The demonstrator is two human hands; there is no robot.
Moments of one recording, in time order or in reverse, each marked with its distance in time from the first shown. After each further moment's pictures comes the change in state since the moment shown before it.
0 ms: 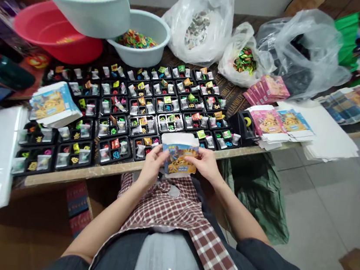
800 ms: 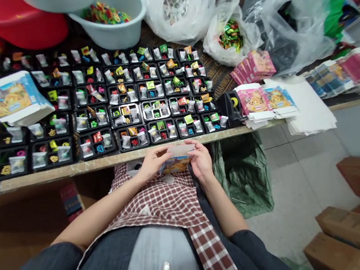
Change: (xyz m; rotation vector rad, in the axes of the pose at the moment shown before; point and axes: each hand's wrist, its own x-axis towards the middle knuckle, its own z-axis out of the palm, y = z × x) left_hand -0.006 -0.024 0.015 0.256 -0.180 -0.015; right_hand -0.035 0.021 -0.006 0.506 0.304 0.192
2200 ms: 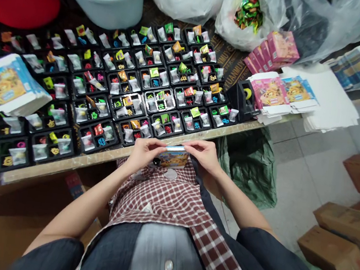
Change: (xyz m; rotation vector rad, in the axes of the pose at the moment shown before) left_hand 0.008 0.009 -0.044 0.383 -0.036 0.130; right_hand 0.005 -0.005 -0.012 -0.479 -0.186 -0.221
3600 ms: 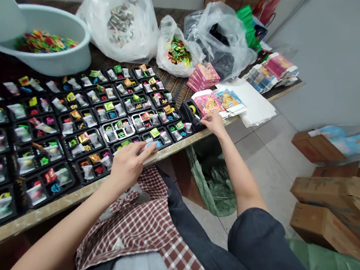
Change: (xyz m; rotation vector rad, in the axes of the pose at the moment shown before) left_hand 0.043 0.059 0.043 0.956 0.132 0.960; right_hand 0.122 -0.021 -0.230 -0.842 0.451 -0.106
